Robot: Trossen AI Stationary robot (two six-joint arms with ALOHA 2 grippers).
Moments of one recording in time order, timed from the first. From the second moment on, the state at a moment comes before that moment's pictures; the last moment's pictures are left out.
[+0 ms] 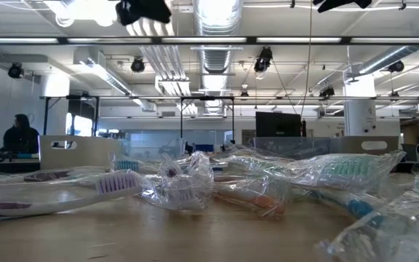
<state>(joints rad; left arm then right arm) 0.07 1.20 1.32 -0.72 -0.18 -0.24 -0.27 0.93 1.37 -0.97 0.33 0.28</state>
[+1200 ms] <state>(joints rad) 0.00 0.57 0.70 -0.30 -0.15 -0.13 -0.18 1.19 1.46 -0.69 0.20 0.27</state>
